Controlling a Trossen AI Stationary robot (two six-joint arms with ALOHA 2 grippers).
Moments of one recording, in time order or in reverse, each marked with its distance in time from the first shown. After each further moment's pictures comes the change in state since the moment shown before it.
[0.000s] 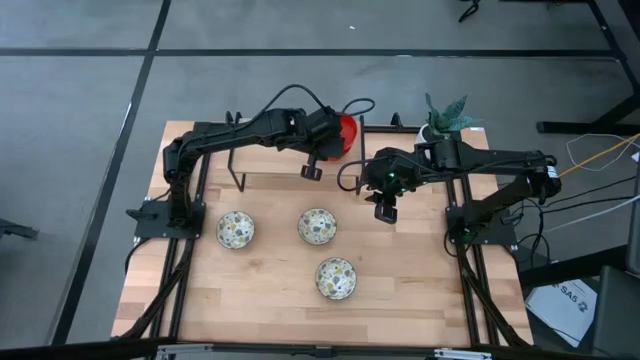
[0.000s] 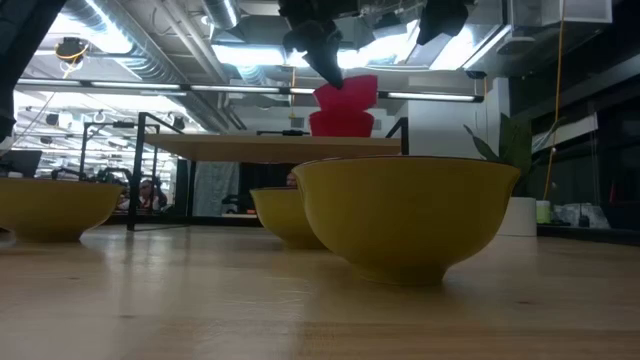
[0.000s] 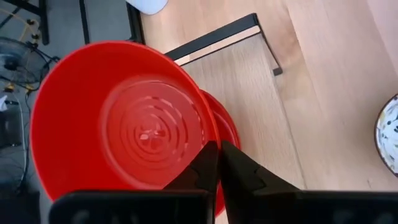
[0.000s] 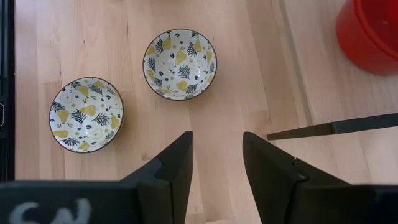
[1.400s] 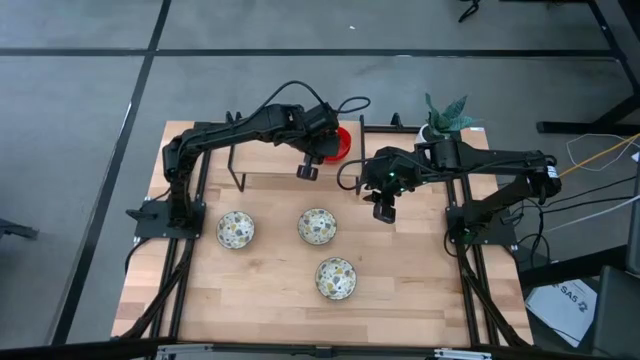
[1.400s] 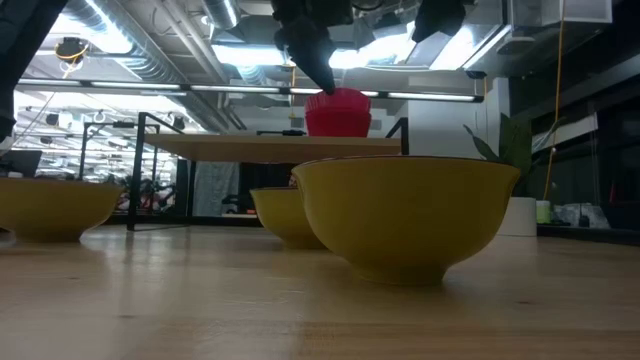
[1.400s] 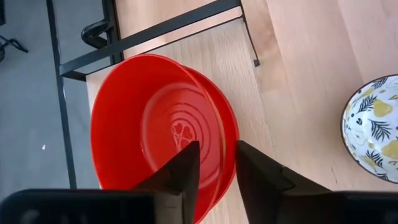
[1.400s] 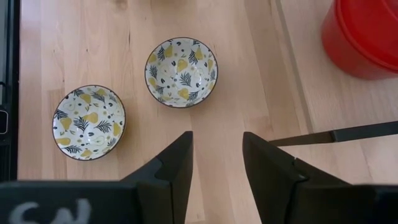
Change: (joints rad) left arm 0.035 -0.001 -0.001 -0.073 0.102 -0.055; right arm 0.000 0.000 0.000 0.026 0.000 0.005
